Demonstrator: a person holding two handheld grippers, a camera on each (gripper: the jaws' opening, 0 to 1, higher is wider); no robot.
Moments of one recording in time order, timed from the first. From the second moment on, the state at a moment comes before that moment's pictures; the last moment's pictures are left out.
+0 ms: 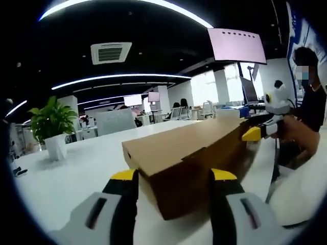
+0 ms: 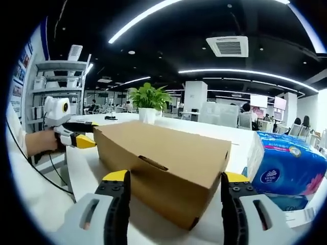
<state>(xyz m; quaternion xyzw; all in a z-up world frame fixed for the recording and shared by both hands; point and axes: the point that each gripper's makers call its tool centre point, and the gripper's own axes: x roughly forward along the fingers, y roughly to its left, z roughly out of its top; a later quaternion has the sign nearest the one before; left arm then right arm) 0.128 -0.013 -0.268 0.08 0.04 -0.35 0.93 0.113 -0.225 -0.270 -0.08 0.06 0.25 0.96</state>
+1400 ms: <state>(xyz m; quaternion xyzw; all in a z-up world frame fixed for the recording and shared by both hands) 0.119 -0.024 -0.194 0.10 -0.03 -0.40 0.91 0.097 -0.243 -0.203 -0.10 -0.03 0.28 0.96</state>
